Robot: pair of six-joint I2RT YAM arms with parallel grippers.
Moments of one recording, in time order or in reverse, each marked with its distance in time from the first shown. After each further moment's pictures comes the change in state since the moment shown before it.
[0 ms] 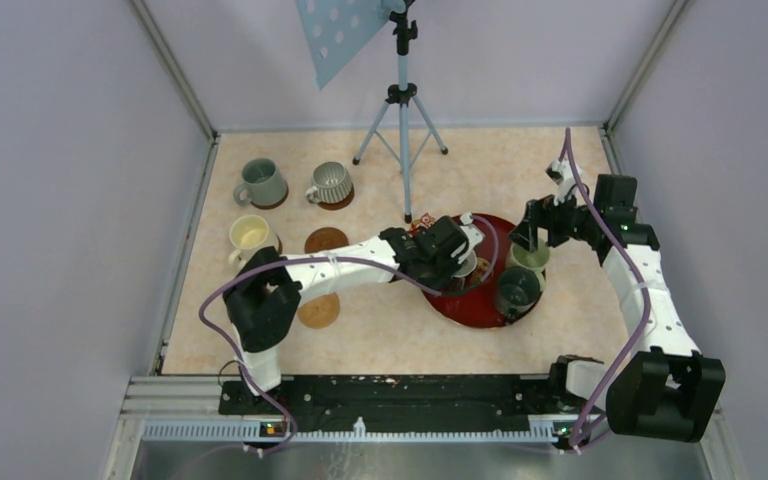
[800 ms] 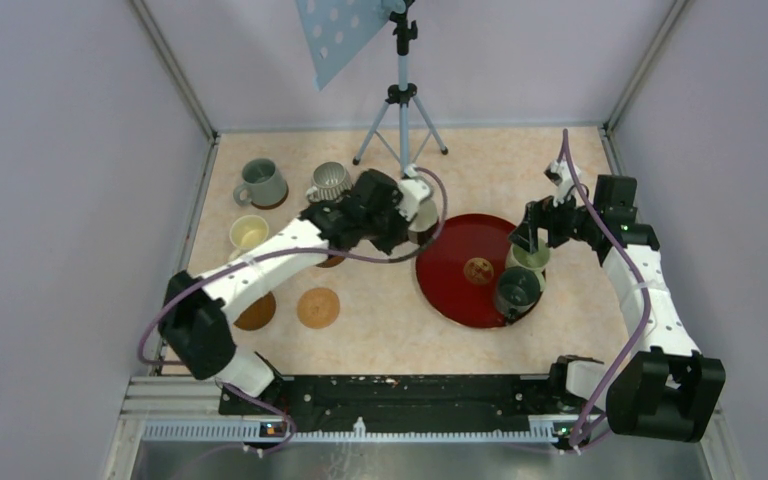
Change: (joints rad) left arm 0.222 -0.263 -0.078 0.014 0.105 0.233; right arm 0.000 0.000 0.000 -0.007 -0.004 -0.027
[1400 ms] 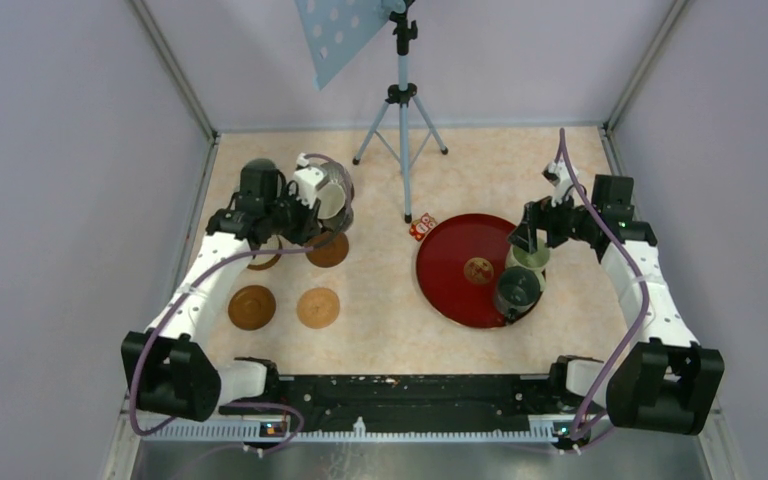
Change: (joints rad) left arm 0.592 -0.317 -0.216 -0.053 0.329 0.222; right arm 0.000 0.031 0.000 0.000 -0.003 -0.015
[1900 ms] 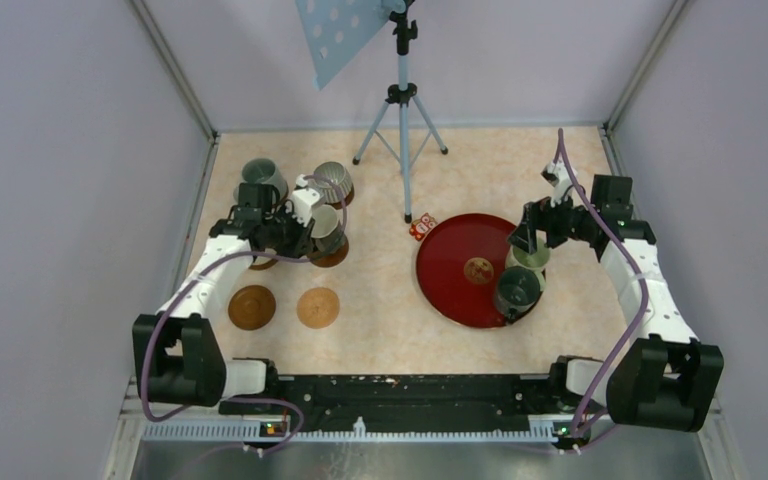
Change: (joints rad) left arm 0.134 0.046 -0.156 0.035 0.070 0.177; right arm 0.000 0.016 0.000 -0.003 -0.001 -0.008
